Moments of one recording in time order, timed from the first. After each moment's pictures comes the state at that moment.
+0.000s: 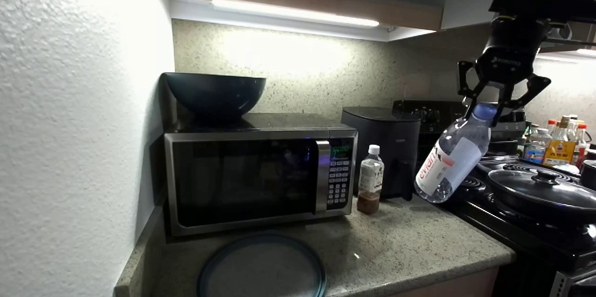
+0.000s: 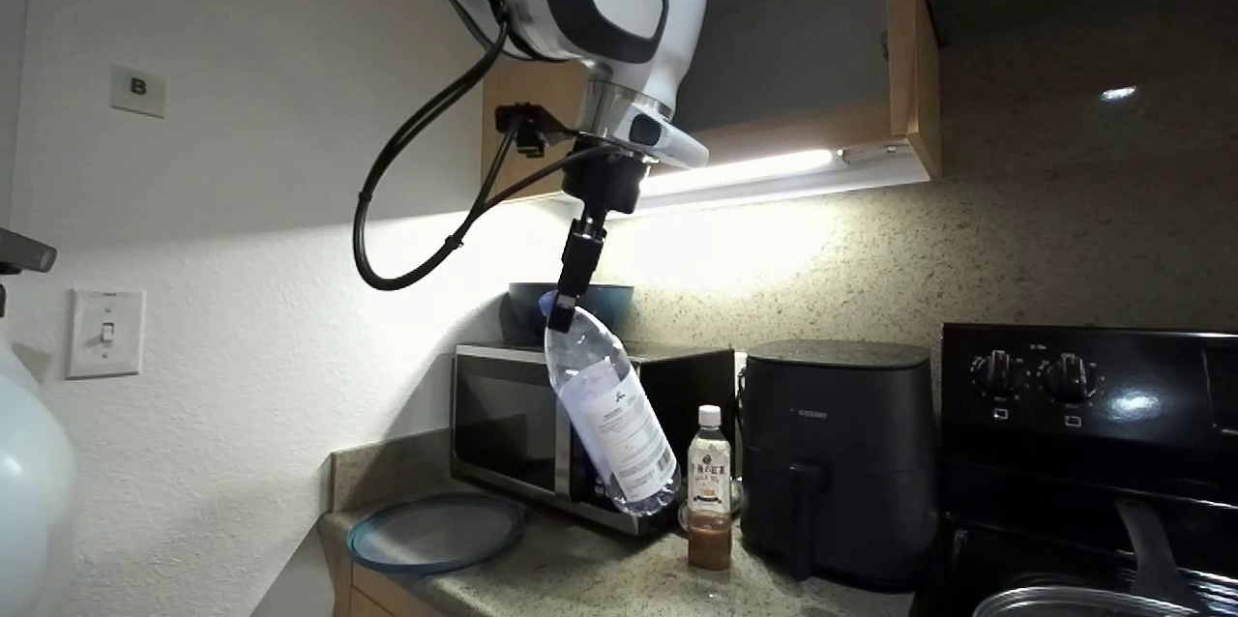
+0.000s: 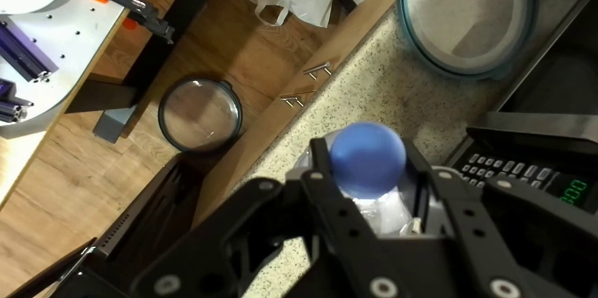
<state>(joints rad) -0.22 -0.50 -0.04 -2.29 0.33 1.72 0.69</state>
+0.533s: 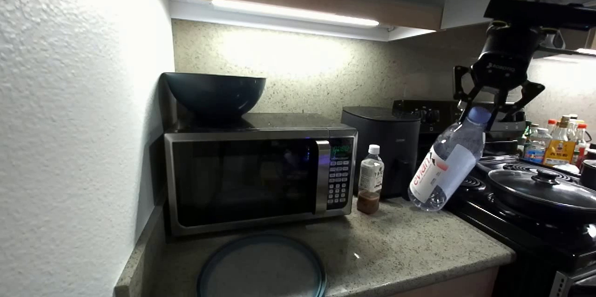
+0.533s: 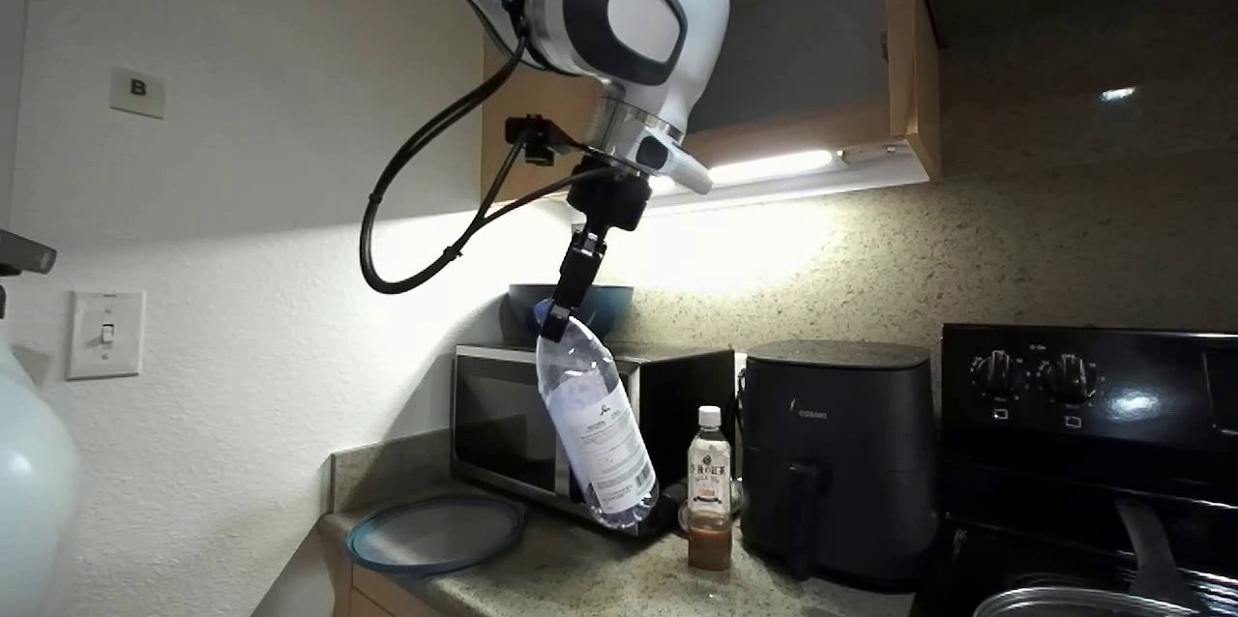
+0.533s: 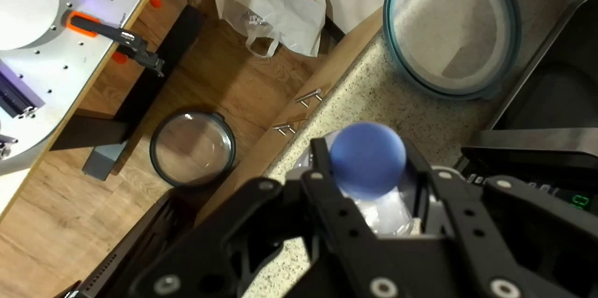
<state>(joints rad) -0.21 -0.45 -0.08 -2.28 0.40 1.69 0.69</state>
